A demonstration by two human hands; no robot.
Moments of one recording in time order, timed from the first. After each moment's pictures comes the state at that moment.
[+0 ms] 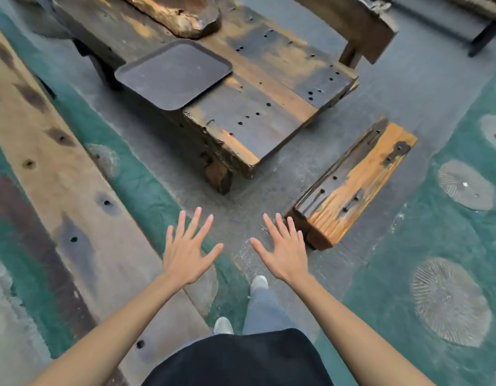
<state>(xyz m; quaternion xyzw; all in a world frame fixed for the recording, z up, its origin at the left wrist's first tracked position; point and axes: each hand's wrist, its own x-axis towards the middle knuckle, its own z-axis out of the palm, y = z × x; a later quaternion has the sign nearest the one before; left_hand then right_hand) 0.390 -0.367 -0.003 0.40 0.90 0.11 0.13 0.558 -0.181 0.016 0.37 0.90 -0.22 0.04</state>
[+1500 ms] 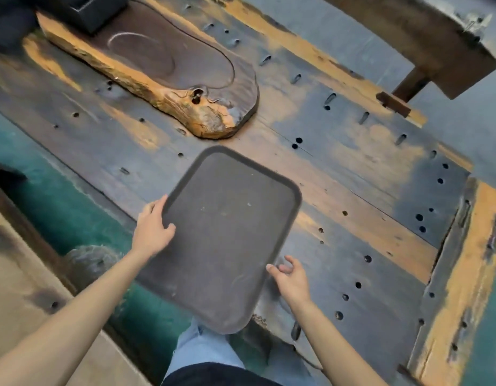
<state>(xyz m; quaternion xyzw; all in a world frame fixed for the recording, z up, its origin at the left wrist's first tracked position) -0.428 -0.028 -0.049 0.26 0.91 0.20 0.26 -0.110 0.100 -0.050 0.67 0.48 -0.57 0.00</state>
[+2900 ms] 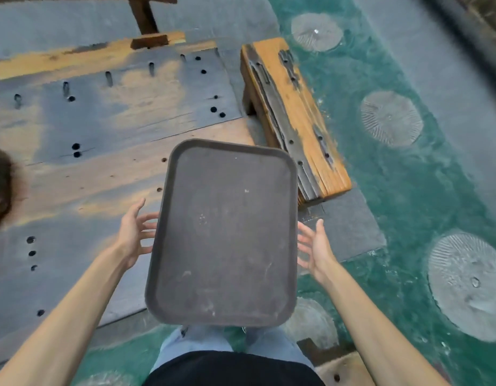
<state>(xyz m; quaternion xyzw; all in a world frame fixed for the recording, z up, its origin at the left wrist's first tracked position) -0.158 0.127 0.017 0.25 0.70 0.17 0.64 0.219 -0.011 -0.033 0.72 0.00 -0.59 -0.37</state>
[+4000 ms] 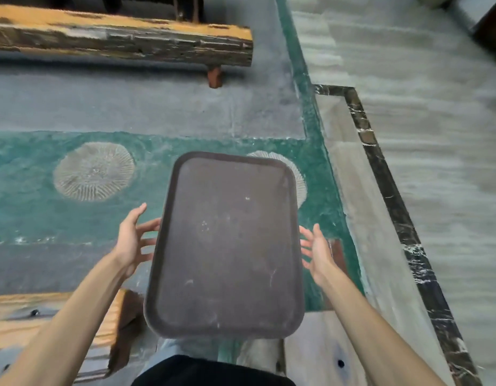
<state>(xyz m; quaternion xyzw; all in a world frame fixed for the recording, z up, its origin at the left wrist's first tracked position) 0.688 0.018 0.067 0.60 0.34 -0.24 0.68 0.674 -0.387 0.004 0.63 -0.39 -0.15 -0.66</state>
